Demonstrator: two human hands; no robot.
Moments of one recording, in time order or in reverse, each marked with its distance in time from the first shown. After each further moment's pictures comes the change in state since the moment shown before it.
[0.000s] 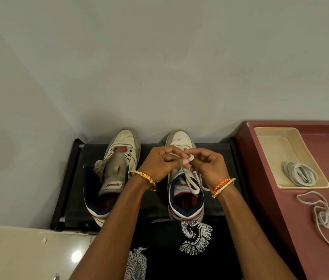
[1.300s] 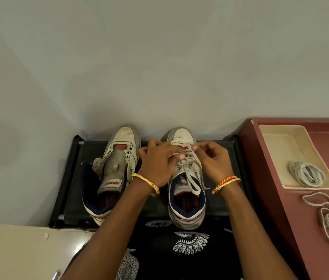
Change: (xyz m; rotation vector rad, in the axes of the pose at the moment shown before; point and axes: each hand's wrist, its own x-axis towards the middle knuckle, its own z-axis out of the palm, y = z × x) left_hand 0.000 -0.006 0.003 0.893 0.273 0.170; right_hand 0.013 0.003 -0.007 -0.261 0.169 0.025
